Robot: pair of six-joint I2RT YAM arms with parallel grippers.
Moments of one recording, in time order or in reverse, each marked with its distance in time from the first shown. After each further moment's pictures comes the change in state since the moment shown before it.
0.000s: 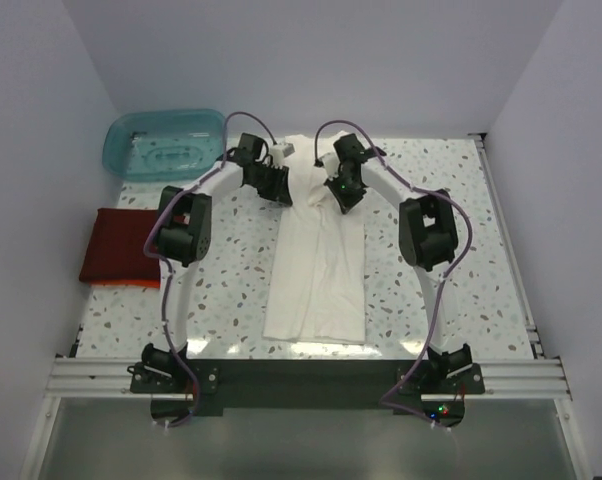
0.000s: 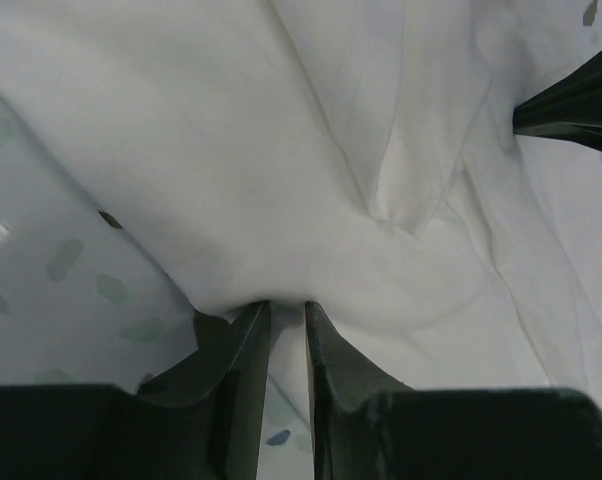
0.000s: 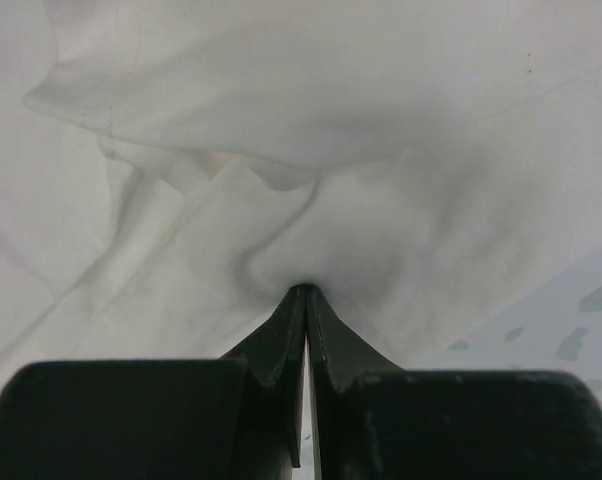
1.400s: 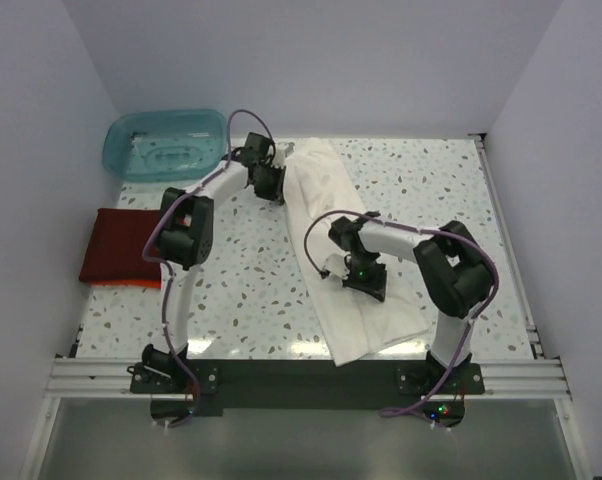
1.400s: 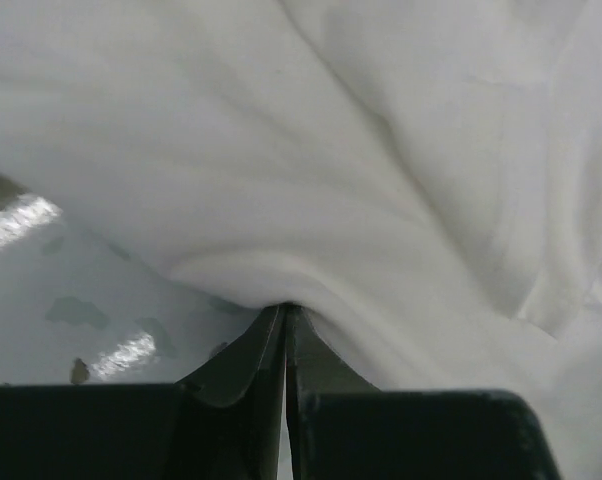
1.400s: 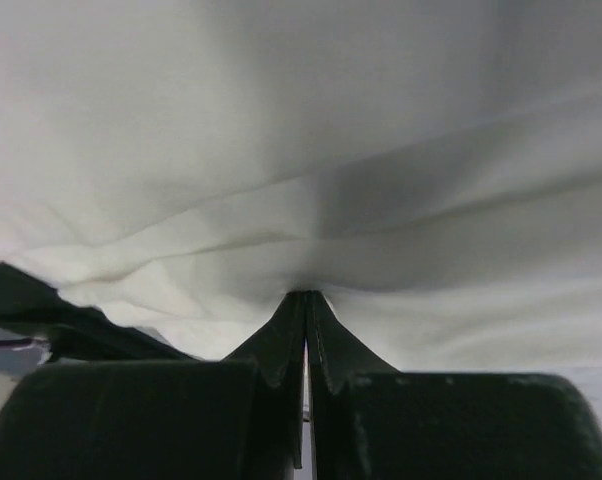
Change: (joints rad) left arm -0.041 -0.018 0.024 -0.053 -0.293 -0.066; right arm 0.221 -0.460 -0.808 -0.193 0.133 -0.330
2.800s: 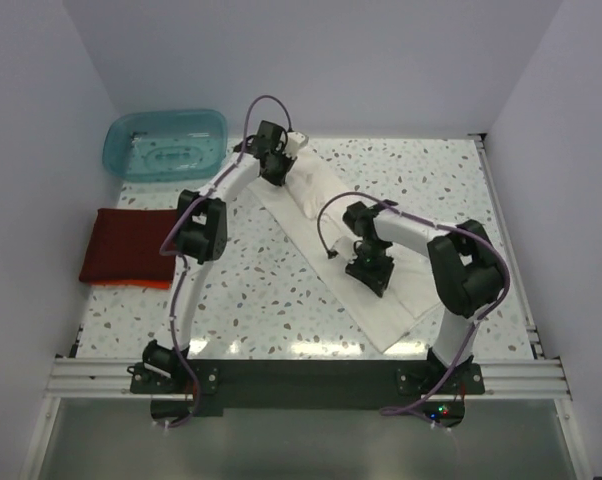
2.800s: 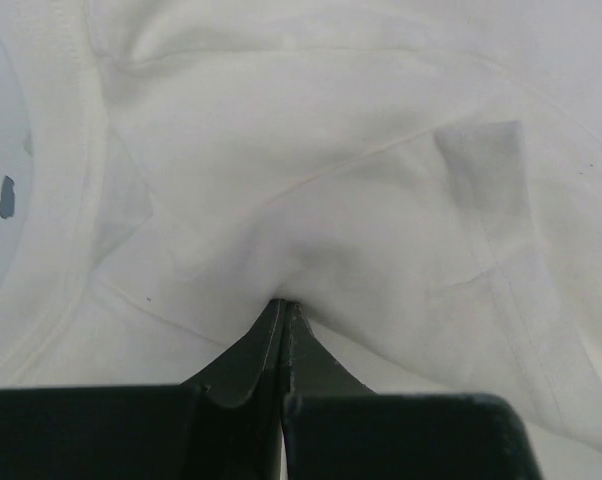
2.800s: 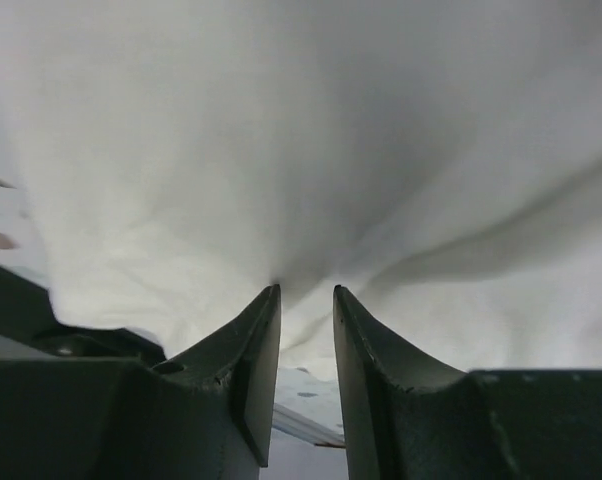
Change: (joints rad) left arm -0.022 0.203 0.384 -0.124 -0.147 0.280; right arm -0.148 -0.026 0.042 -0.010 -0.076 0.072
